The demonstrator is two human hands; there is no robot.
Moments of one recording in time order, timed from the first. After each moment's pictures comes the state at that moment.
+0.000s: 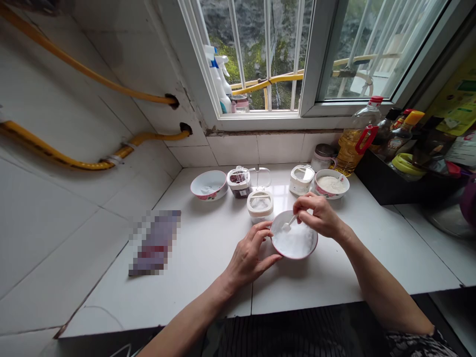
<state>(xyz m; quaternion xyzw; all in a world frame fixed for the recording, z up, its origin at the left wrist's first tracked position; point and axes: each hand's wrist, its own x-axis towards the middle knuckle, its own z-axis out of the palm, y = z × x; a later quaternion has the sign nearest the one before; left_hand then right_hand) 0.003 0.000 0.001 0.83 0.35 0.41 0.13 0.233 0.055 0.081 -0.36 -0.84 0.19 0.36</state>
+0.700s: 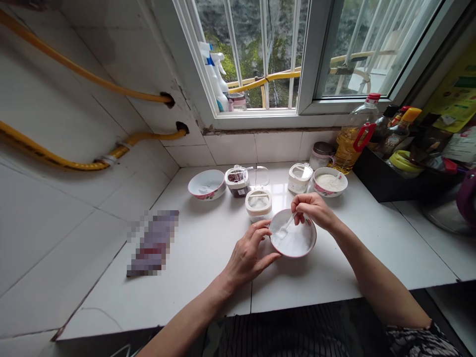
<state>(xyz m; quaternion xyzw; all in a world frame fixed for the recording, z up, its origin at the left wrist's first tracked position) 0.003 0.001 -0.003 0.83 0.35 0.41 0.12 0.225 0.062 0.079 -0.42 -0.62 0.55 0.36</state>
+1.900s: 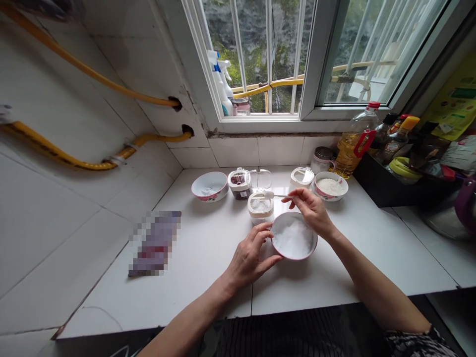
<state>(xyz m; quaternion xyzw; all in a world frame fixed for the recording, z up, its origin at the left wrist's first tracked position) 0.002 0.001 -0.004 0.83 0.35 0.40 0.13 0.212 0.065 0.061 -0.39 -0.67 0.40 0.49</state>
